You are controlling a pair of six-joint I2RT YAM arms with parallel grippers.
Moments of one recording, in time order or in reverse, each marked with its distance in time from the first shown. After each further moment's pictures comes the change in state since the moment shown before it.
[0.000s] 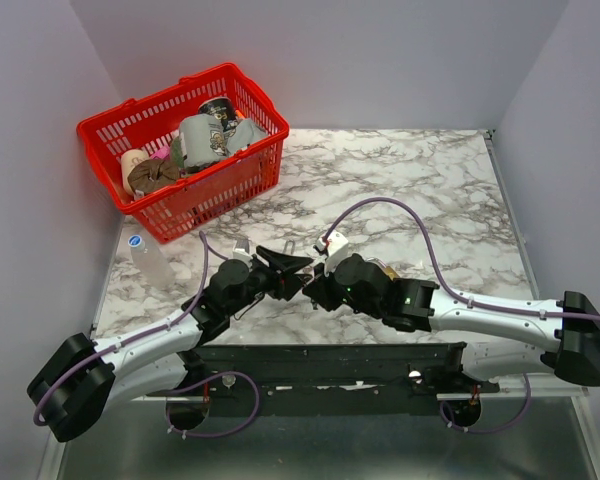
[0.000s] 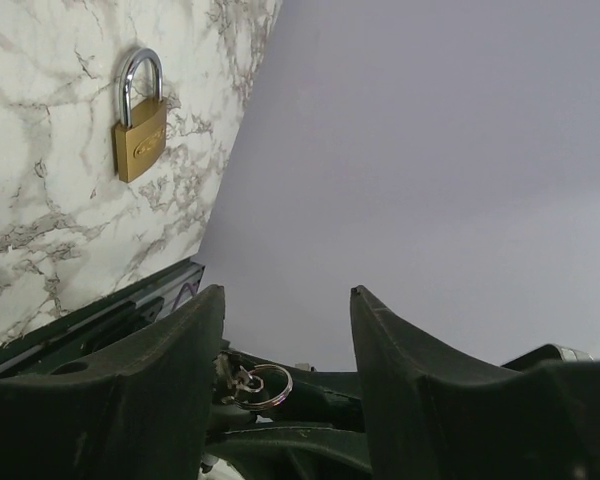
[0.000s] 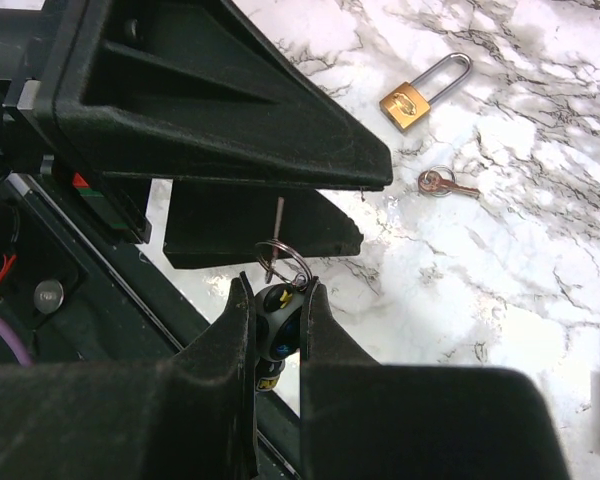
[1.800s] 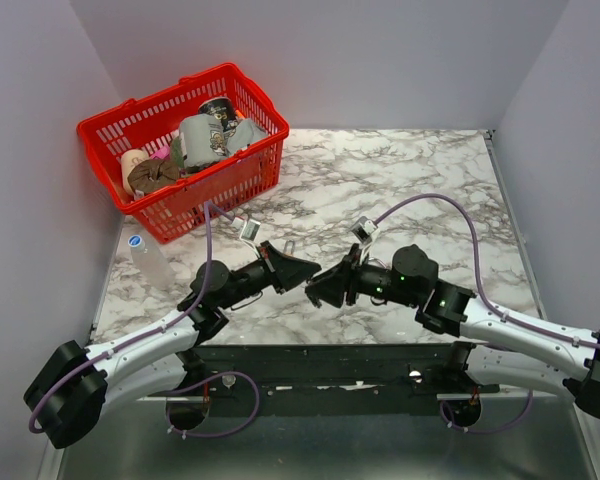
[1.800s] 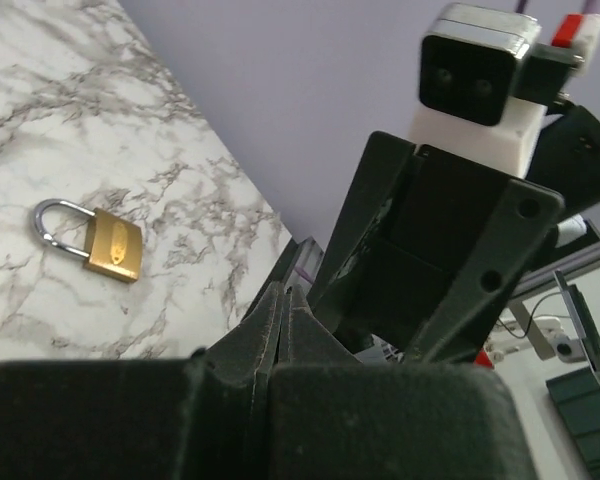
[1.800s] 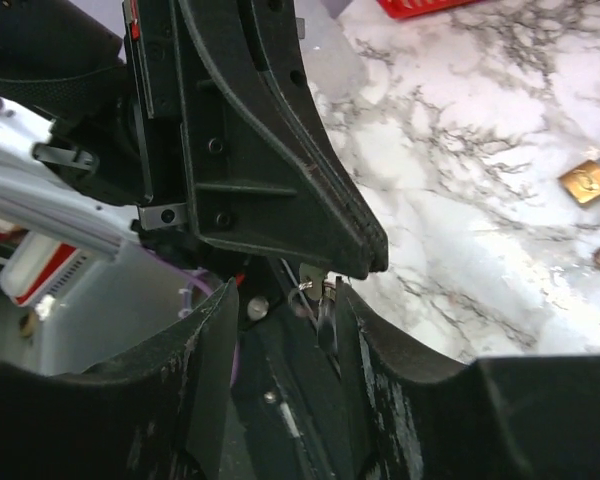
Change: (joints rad) left arm 0.010 -0.046 0.029 0.304 0.247 0.856; right arm -0.206 -0.249 -0.204 0.335 -0.500 0.184
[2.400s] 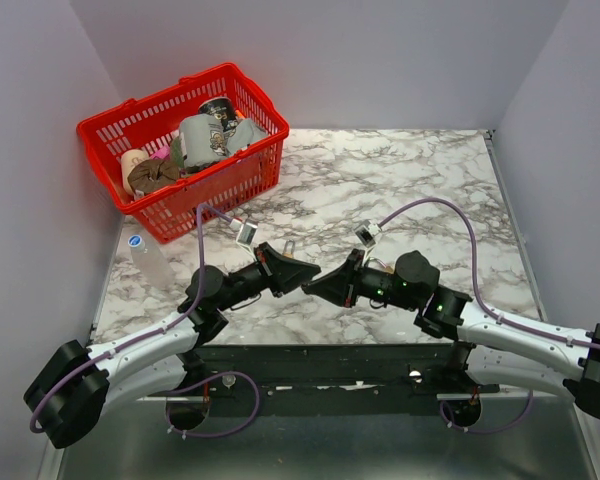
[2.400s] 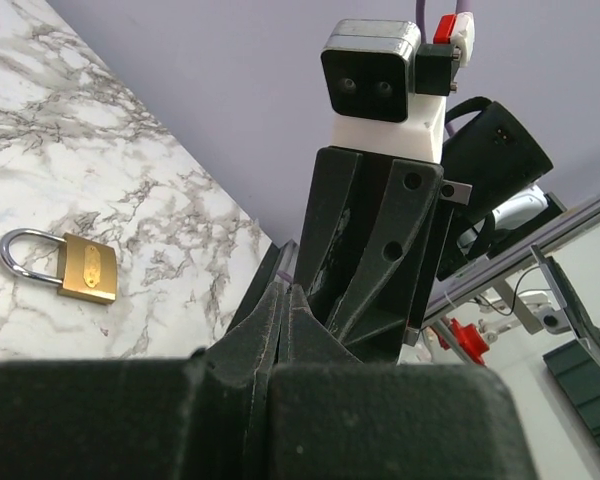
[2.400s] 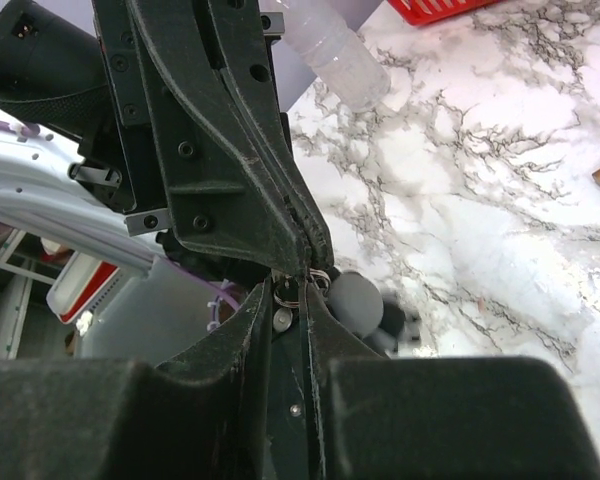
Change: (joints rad) left arm 0.000 0.000 -0.032 0.132 0.058 0.018; right arm -0.006 0.002 -0.079 0.143 0.002 0.090
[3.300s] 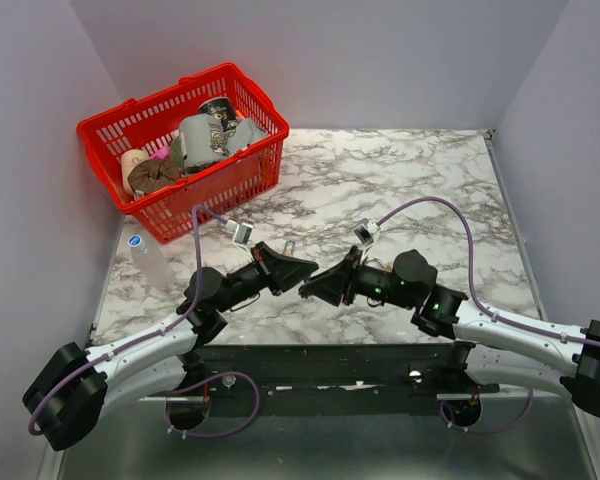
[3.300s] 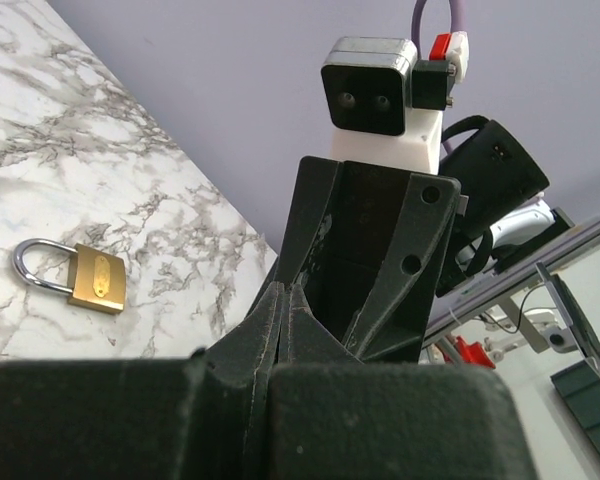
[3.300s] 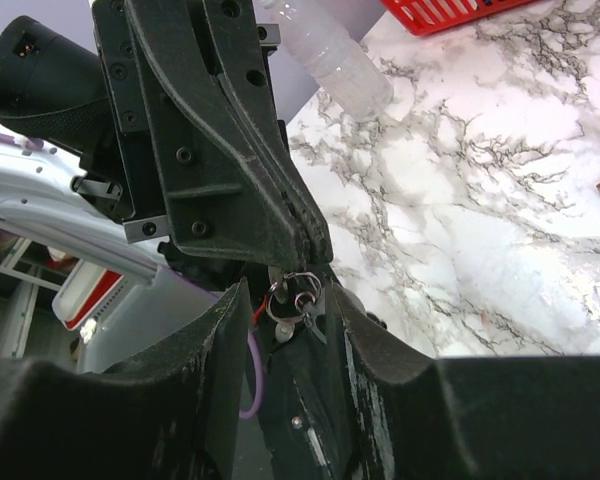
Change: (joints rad) left arm 0.000 -0.013 -0.008 0.002 -0.049 -0.001; right arm 0.000 0.032 -0.005 0.058 -0.005 0.011
